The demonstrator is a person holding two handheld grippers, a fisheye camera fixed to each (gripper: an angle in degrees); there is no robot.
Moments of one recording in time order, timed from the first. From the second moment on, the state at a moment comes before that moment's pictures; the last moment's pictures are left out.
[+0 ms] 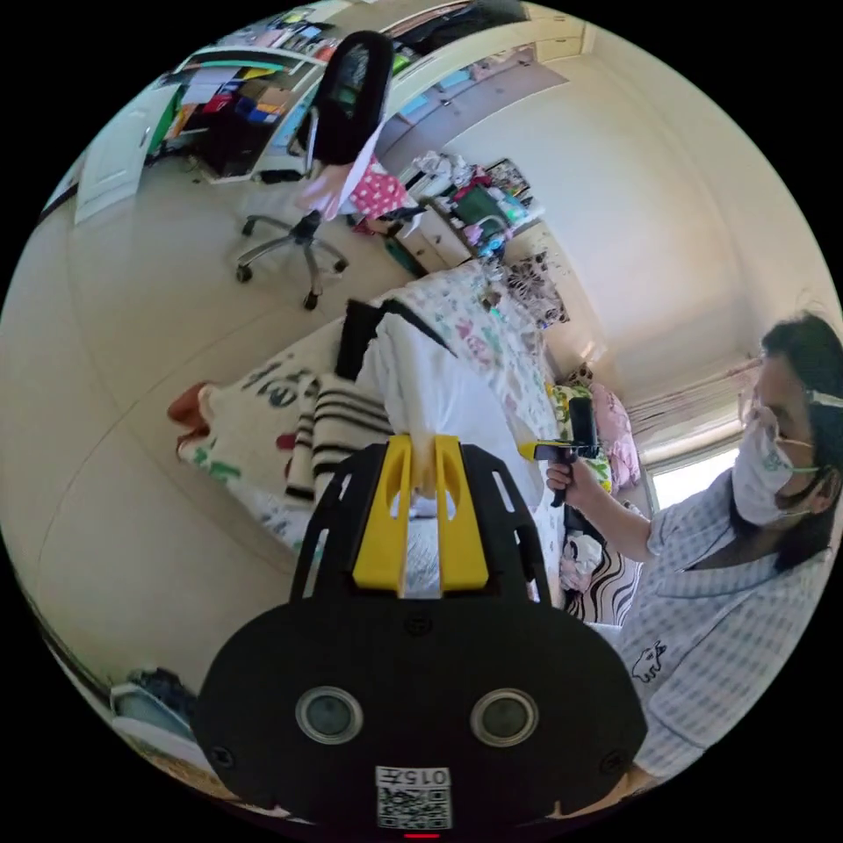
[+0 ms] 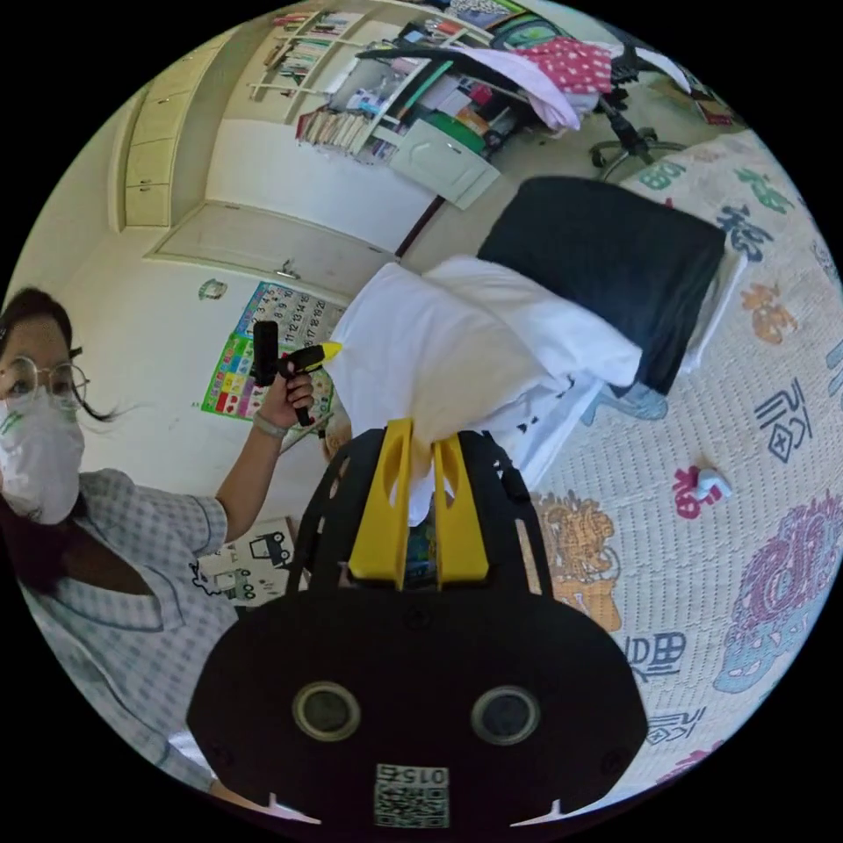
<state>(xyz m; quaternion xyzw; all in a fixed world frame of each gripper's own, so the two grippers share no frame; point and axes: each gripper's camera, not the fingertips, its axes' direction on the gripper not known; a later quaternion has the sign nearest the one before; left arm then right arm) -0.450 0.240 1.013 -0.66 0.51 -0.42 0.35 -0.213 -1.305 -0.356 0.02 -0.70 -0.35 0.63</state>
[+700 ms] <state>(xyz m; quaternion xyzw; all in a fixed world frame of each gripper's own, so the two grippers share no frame) -0.342 0.147 0.922 -0.69 0.54 -0.33 0.35 -0.252 -1.346 -0.358 -0.03 -0.76 -0.27 0.59</state>
